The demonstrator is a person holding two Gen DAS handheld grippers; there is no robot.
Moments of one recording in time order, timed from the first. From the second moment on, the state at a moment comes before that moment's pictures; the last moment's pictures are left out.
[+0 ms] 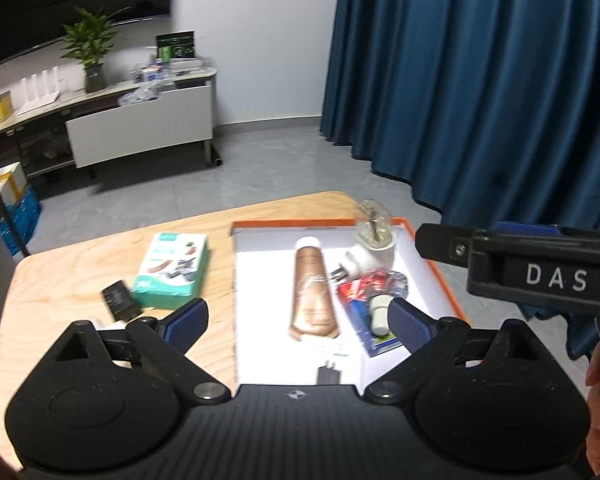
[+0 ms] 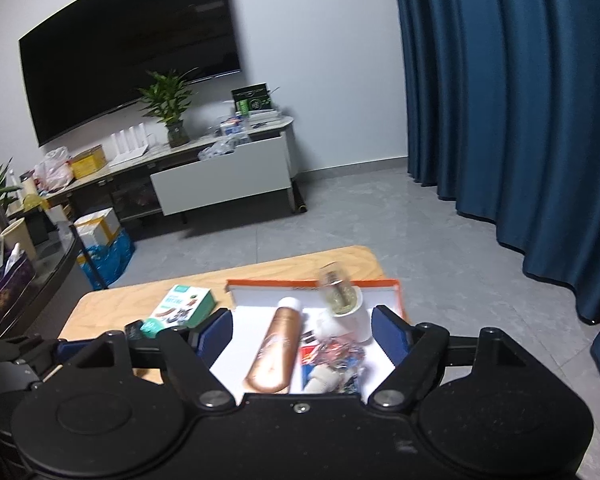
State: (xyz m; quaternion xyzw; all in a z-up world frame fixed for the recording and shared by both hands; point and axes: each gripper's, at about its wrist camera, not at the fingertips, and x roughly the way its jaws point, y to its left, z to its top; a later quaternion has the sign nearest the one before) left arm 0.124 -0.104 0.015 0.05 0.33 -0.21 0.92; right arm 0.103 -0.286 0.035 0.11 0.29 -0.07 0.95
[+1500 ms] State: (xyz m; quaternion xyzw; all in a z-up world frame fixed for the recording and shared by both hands) left arm 0.128 0.024 -0.080 0.01 0.39 -0.10 0.92; right arm 0.119 -0.189 -0.017 0.08 0.36 0.04 0.93
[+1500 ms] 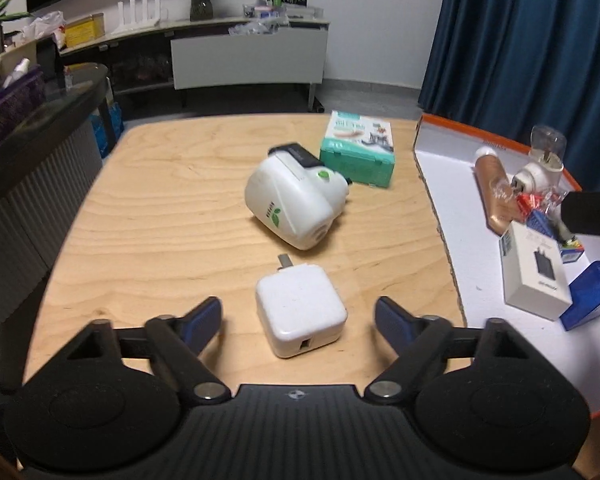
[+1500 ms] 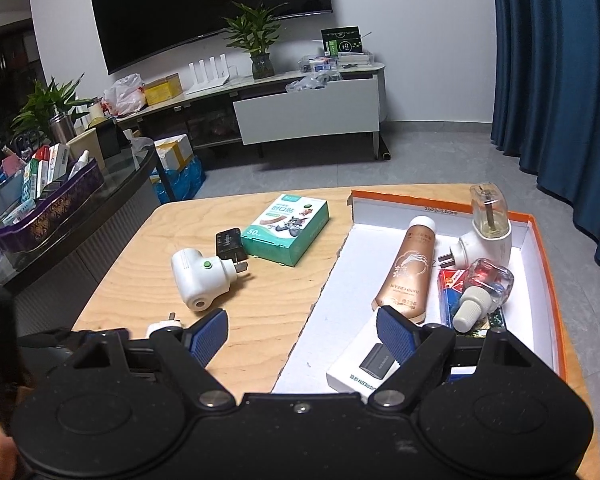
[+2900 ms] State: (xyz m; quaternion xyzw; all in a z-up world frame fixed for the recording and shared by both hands) left arm 0.126 0.095 -0.047 -0.05 0.32 -0.06 0.94; right arm 0.247 -0.081 -0.069 0.04 0.42 0.09 0.90
